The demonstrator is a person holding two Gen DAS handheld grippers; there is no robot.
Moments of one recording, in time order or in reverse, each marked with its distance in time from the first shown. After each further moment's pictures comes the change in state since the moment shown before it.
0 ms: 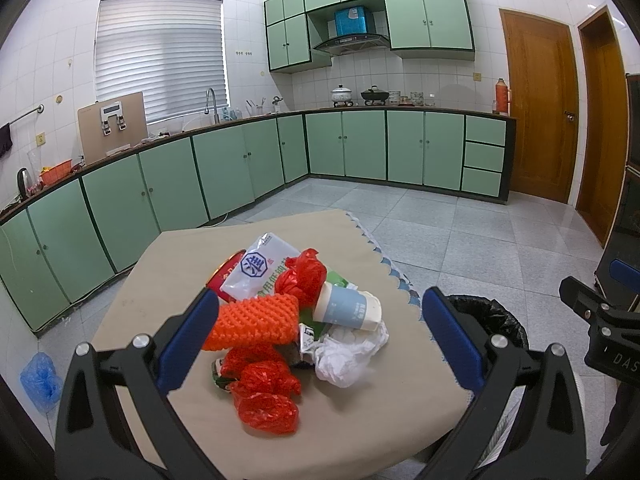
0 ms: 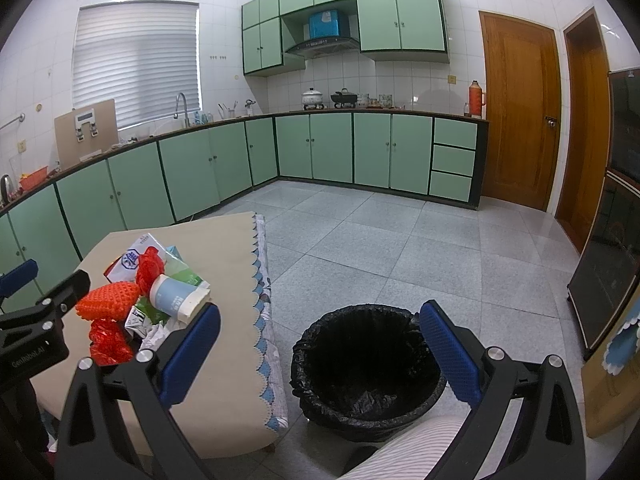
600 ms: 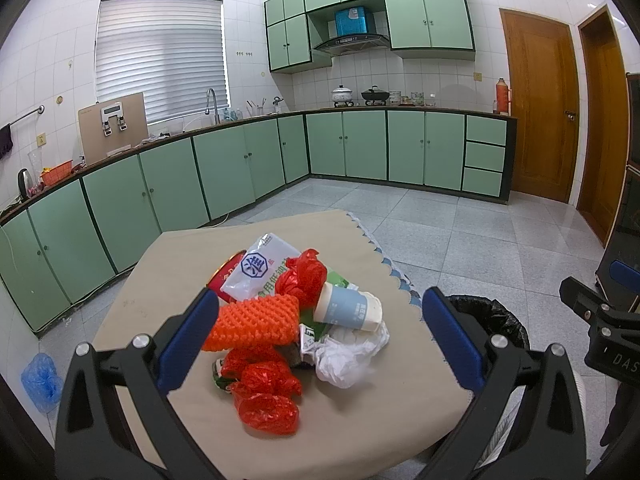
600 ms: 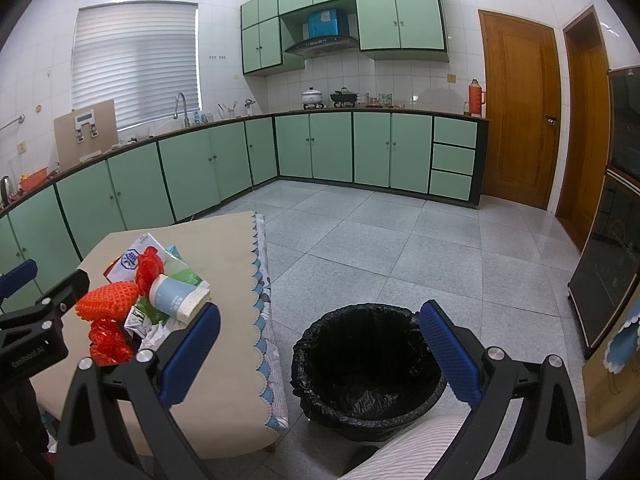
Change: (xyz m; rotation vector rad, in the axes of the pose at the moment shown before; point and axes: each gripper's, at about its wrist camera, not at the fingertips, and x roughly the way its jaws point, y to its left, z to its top) left arm 0.000 0.000 0.000 0.001 -0.001 0.001; right arm -0.001 -0.002 0.001 0.002 -0.001 0.001
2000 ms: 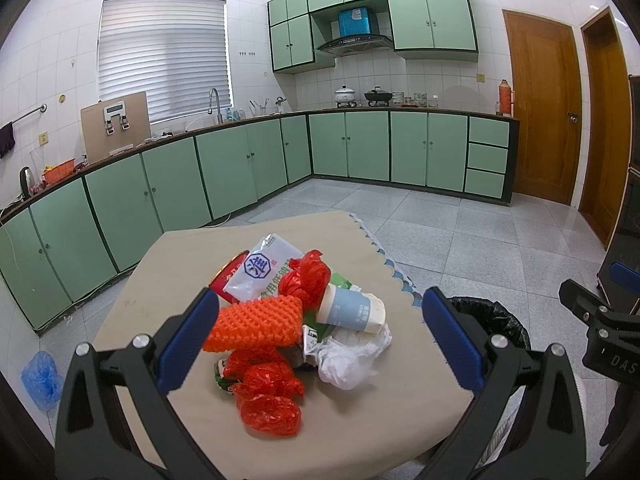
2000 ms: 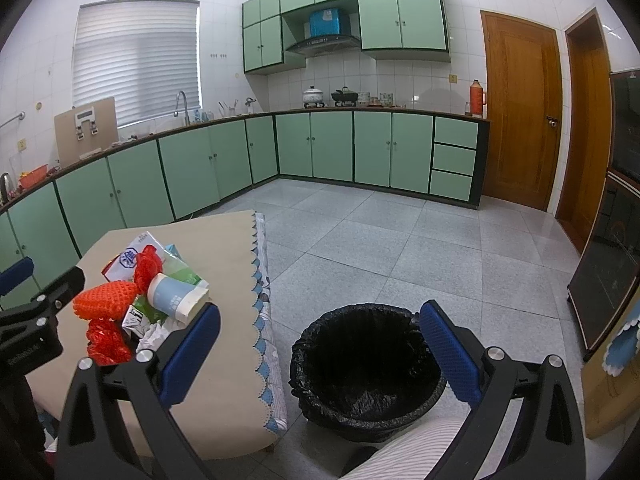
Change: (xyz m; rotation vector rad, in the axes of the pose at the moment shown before) left arm 0.001 0.003 0.000 0.001 -0.001 0.002; right arm 0.004 0.001 0.001 -0.003 0.002 -0.001
